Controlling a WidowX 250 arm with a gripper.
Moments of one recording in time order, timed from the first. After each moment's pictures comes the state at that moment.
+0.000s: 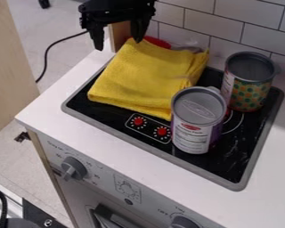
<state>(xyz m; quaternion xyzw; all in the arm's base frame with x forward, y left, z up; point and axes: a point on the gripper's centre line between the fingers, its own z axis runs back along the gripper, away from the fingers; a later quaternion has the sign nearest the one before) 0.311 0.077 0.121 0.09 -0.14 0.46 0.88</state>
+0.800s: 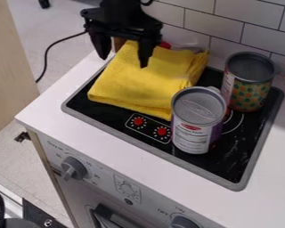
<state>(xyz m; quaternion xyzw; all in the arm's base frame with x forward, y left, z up) 0.286 0.060 0.116 0.03 -0.13 0.10 0.99</state>
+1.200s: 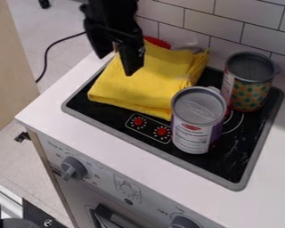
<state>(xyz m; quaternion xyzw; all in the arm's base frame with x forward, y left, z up) 0.273 0.044 0.117 -0.01 -0.09 -0.15 0.98</state>
